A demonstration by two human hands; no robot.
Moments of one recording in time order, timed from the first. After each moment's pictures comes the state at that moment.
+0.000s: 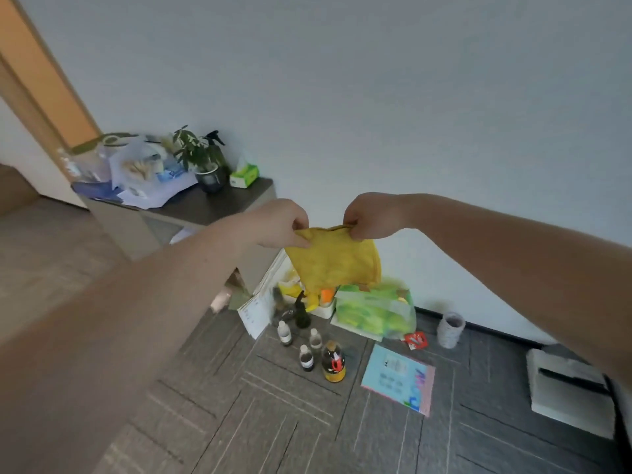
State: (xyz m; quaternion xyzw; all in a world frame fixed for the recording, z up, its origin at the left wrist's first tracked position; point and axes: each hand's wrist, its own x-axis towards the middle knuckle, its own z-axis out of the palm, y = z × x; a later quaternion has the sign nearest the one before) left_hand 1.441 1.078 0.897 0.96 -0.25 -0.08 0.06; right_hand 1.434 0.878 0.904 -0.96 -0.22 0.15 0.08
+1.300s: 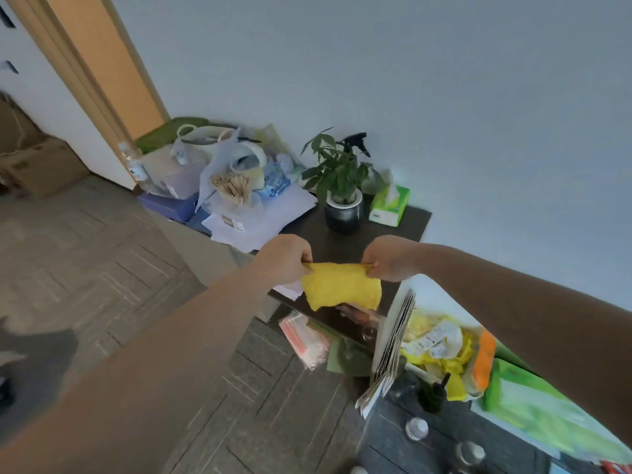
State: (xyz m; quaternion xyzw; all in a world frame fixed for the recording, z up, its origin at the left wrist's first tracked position) left_hand 1.929 1.605 0.780 0.98 -0.10 -0.08 0.12; right_hand 1.955 1.392 0.777 -0.94 -0.28 0.21 0.03
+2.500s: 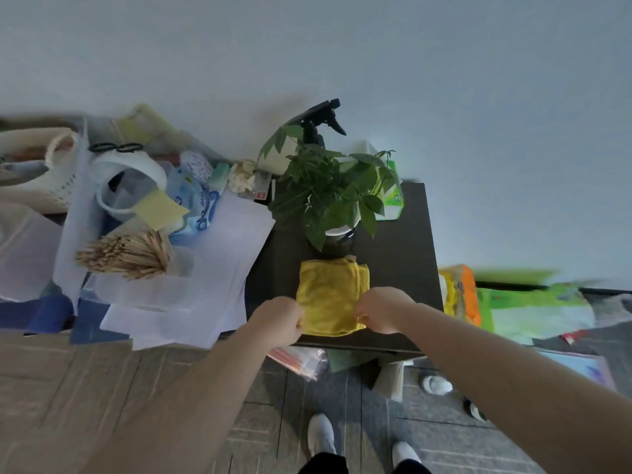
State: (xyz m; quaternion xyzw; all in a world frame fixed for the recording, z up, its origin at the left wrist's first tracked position) left_hand 2.179 1.696 0.586 0.89 -0.35 -0.28 0.03; right_hand 2.118 1.477 0.595 -0.93 -0.09 0.36 0.03
